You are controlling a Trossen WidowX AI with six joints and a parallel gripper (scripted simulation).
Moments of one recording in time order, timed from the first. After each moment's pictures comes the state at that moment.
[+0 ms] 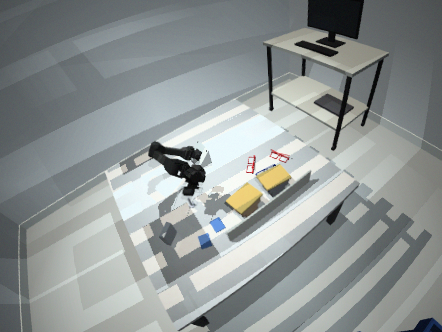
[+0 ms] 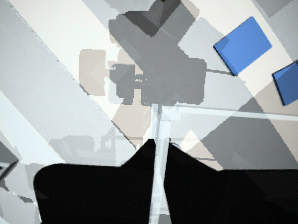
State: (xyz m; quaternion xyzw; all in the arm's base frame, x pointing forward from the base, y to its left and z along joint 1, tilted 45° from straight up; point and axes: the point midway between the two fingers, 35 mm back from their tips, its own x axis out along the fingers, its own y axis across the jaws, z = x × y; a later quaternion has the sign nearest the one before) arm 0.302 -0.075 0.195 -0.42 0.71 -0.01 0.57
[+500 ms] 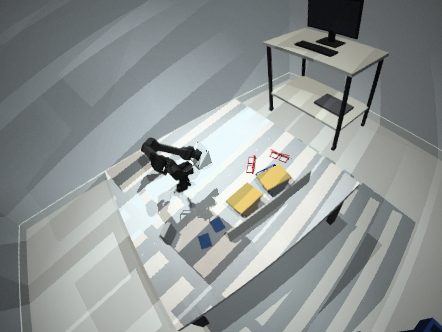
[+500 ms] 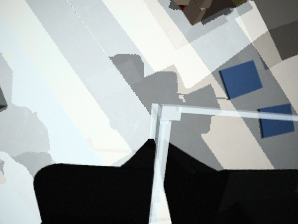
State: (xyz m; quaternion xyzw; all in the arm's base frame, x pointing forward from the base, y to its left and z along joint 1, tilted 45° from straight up) arm 0.263 -0.079 0.228 -0.52 0.64 0.15 0.54
